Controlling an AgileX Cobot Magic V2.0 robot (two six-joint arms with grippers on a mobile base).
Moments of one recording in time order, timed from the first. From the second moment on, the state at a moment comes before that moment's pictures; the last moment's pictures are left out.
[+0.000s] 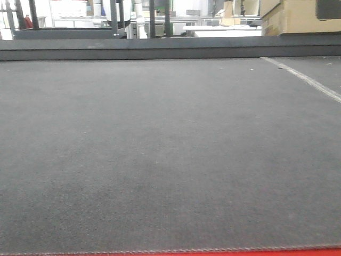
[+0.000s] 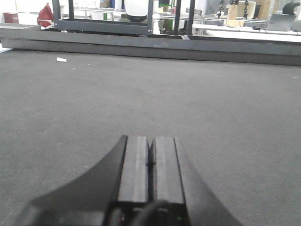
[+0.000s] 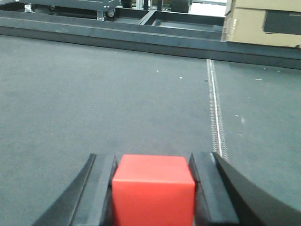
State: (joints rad) left arm -0.03 -0.01 0.03 -0.10 0.03 0.06; right arm 0.22 0.22 -0.58 -0.12 0.58 0.11
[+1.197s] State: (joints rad) left arm -0.03 -0.01 0.03 -0.10 0.03 0.06; right arm 0.22 0.22 -0.58 -0.12 0.58 0.11
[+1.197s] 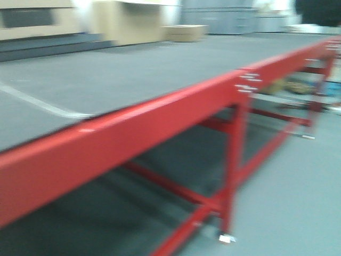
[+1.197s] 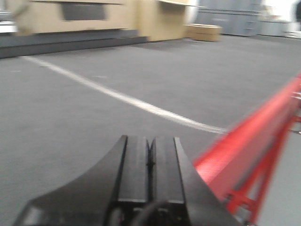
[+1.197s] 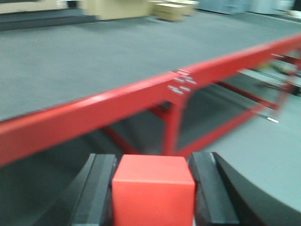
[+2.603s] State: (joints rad) left arm -0.03 -0.01 0.03 -0.10 0.03 0.06; right arm 0.22 0.22 -0.58 -0.12 0.58 0.11
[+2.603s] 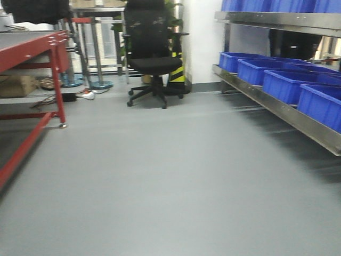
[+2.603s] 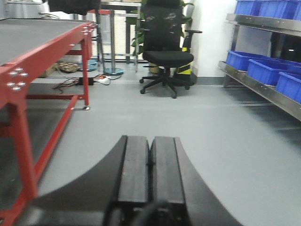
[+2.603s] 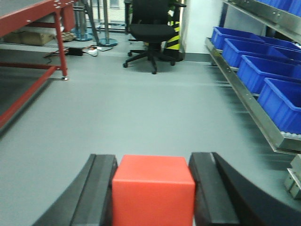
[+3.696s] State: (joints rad) left arm -0.03 -0.01 0.03 -0.10 0.03 0.06; right arm 0.22 0.22 -0.58 -0.12 0.58 0.11
